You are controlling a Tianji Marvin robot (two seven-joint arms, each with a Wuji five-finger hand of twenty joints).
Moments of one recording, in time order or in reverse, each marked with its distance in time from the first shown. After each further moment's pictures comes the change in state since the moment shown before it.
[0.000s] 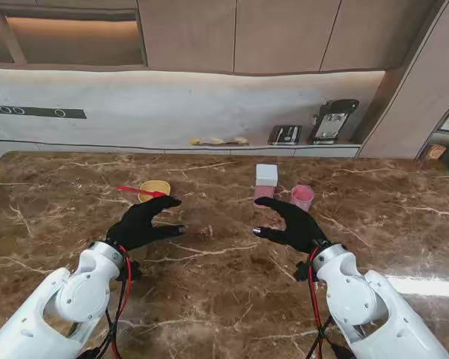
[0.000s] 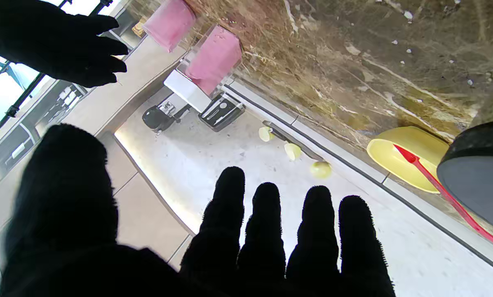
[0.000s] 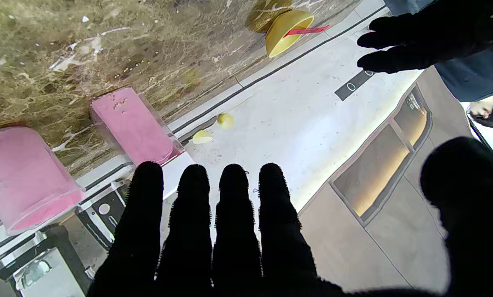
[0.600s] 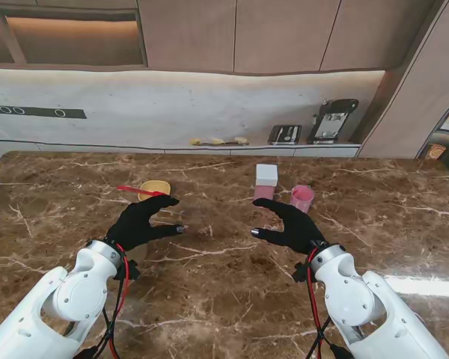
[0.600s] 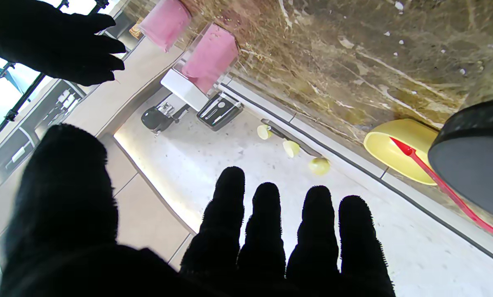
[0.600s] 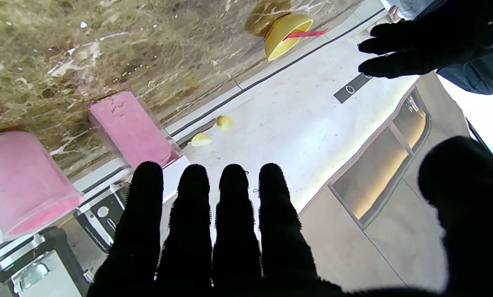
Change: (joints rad) left arm 0.002 0.002 -0.018 -0.003 0.018 -0.012 -0.011; right arm 0.001 0.001 -0.011 0.002 -0.004 0.002 -0.005; left_hand 0.000 0.000 0.000 0.000 0.000 0.000 0.000 0.000 0.000 0.000 0.000 0.000 0.000 0.000 0.000 0.000 0.000 0.000 0.000 0.000; right_hand 0.009 0.003 -0.004 0.007 0.000 -0.001 0.000 -0.003 0.000 0.000 0.000 0.000 0.000 0.000 0.002 0.000 0.000 0.001 0.000 0.000
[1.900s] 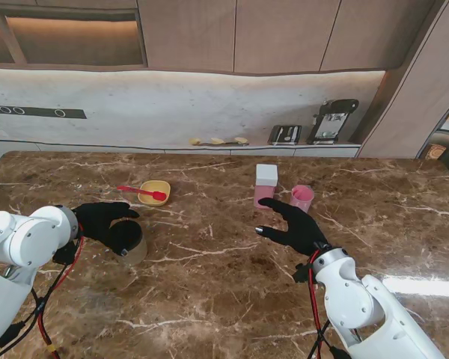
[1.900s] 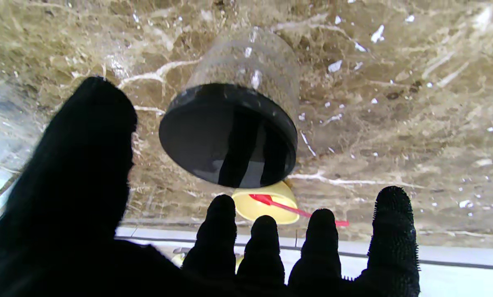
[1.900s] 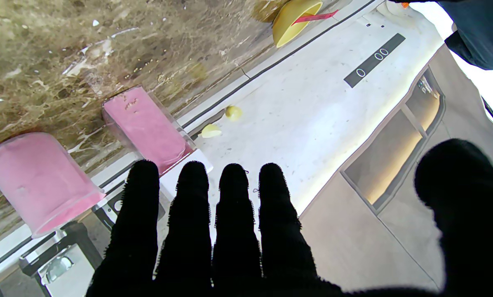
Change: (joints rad) left arm -0.170 0.150 -0.138 -0.030 0.309 0.027 -0.796; right arm -0.006 -0.013 0.002 0.032 0.027 -0.001 -0.057; left_hand 0.056 -0.267 0.306 -0.066 -0.225 -0.058 -0.086 0.013 -0.240 -0.015 -0.163 0.075 -0.196 0.027 -0.010 0.054 0.030 0.336 0.081 0.047; right_hand 0.000 0.022 -0.001 0.000 0.000 0.000 0.010 -0.002 0.002 0.000 0.005 0.013 0.020 0.010 0.013 0.023 0.000 0.038 0.015 0.046
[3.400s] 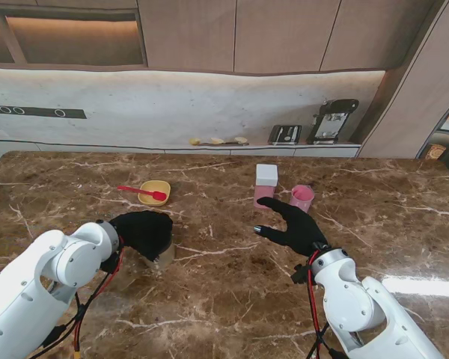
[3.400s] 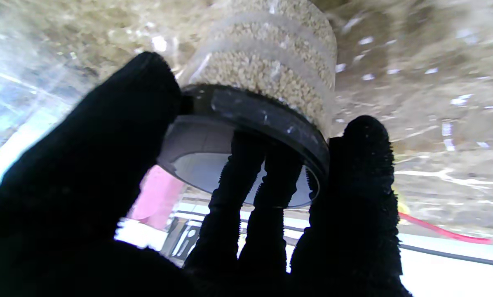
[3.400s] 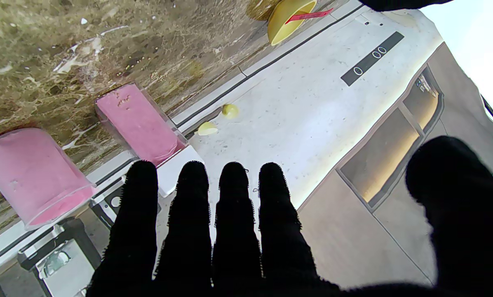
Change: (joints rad) left arm -0.038 -0.028 0.241 0.088 -0.059 -0.003 0.336; right arm -0.030 0.000 0.005 -0.064 -0.009 0.043 0.007; left_hand 0.049 -0.236 0.464 -0.066 0.009 0.041 0.539 0.419 0.256 0.044 0.483 0.377 0.443 0.151 0.537 0.580 0.644 -0.265 0.507 0.125; right_hand 0.043 0.010 -0.012 0.002 0.000 -0.001 0.003 0.000 0.010 0.000 0.005 0.002 0.000 0.001 0.000 0.002 -0.008 0.012 0.001 0.026
